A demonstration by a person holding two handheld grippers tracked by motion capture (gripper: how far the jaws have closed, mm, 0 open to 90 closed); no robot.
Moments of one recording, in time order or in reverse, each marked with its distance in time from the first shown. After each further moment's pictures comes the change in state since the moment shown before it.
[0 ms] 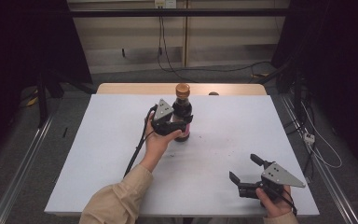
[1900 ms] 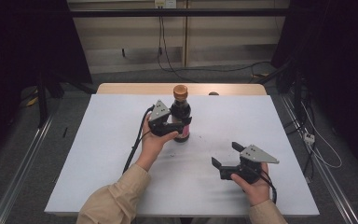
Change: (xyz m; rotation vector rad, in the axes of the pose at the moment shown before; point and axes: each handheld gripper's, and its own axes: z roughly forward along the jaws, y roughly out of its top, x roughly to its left) left arm 0.011 -0.007 -0.005 -0.027 -0.082 0.005; right arm 0.008 0.021 0.063 0.068 0.037 0.055
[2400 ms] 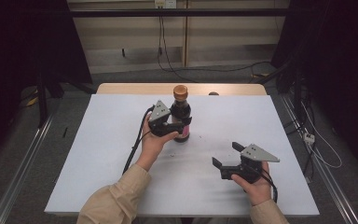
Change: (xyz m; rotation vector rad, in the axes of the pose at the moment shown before) left arm -0.001 0.000 0.000 0.000 0.005 0.003; right arm -0.003 0.003 -0.001 0.020 0.008 0.012
